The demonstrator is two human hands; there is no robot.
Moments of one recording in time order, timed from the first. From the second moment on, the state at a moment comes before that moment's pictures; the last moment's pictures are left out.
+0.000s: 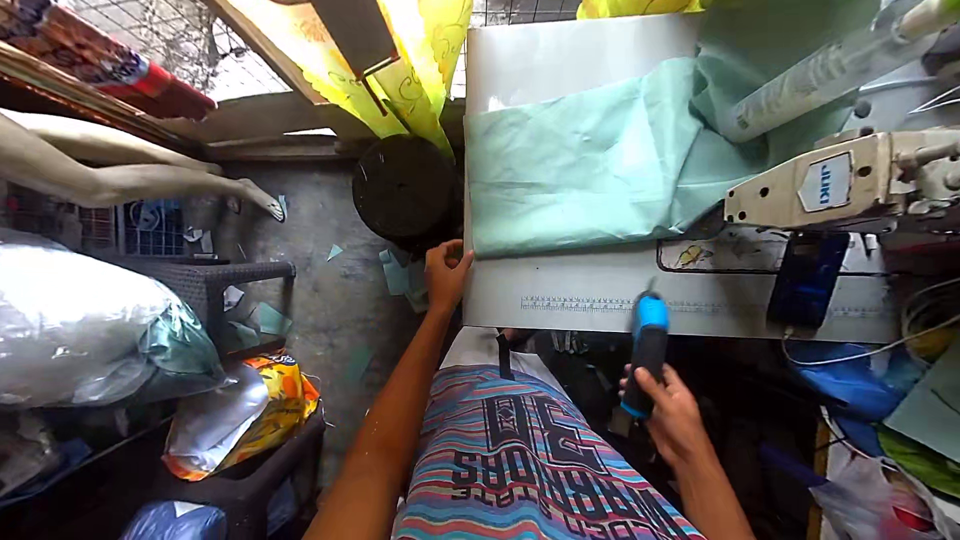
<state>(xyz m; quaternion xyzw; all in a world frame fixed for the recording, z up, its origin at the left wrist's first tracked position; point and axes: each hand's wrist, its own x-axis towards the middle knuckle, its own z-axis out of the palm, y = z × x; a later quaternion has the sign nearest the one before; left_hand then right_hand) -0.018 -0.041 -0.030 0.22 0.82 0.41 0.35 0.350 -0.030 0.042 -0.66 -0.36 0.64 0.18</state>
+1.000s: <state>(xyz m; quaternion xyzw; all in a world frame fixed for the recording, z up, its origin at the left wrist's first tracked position) -0.074 -0.019 -0.103 0.51 0.67 0.36 0.39 0.160 -0.066 0.051 -0.61 -0.43 0.65 0.12</state>
